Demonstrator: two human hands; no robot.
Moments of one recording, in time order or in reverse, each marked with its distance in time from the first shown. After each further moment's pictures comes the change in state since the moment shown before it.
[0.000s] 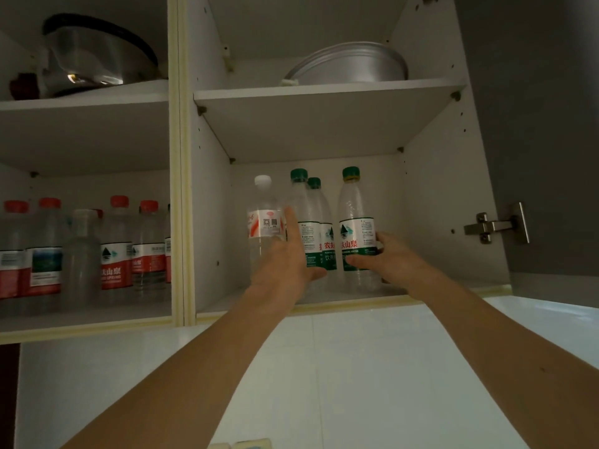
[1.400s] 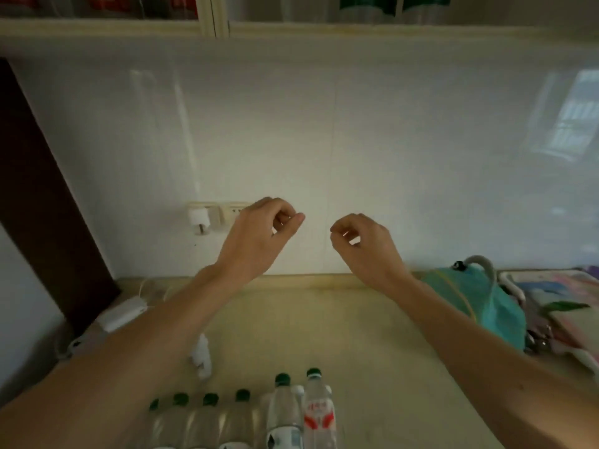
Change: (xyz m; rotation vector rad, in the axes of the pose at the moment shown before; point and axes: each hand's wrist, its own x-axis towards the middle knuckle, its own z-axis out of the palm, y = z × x) left_hand -0.289 -0.138 0.072 -0.306 -0.115 -0.025; right_hand -0.267 0.140 0.172 -0.319 -0.089 0.095
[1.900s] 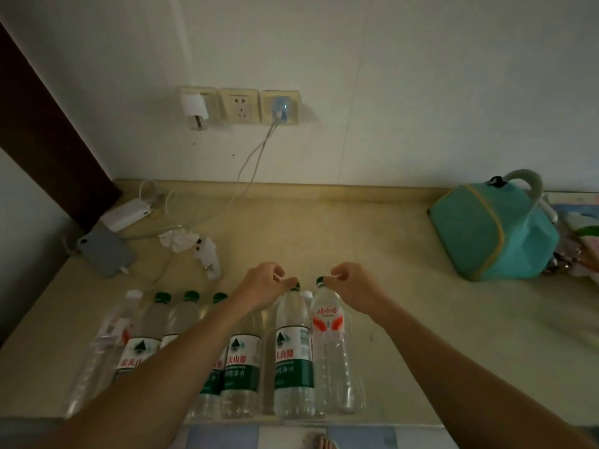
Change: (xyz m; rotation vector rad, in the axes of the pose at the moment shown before) left_hand -0.196 -0.113 0.116 -0.022 -0.682 -0.874; right_hand -0.136 0.117 0.131 -0.046 -0.553 0.665
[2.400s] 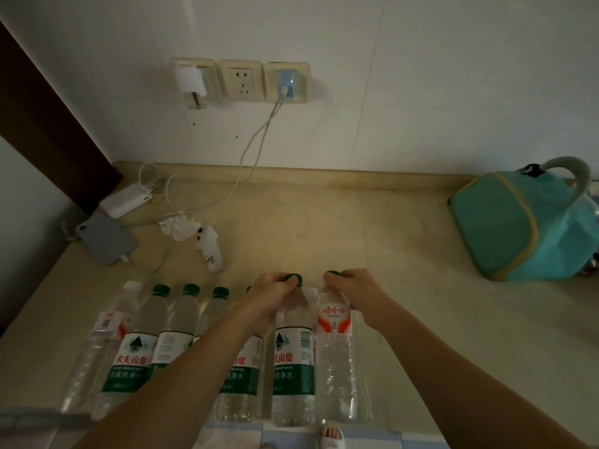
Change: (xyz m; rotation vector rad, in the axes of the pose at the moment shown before) left_hand 0.003 -0.004 0.035 -0.806 -0.060 -0.303; right_hand 0.028 0.016 0.023 0.420 -0.106 0.248
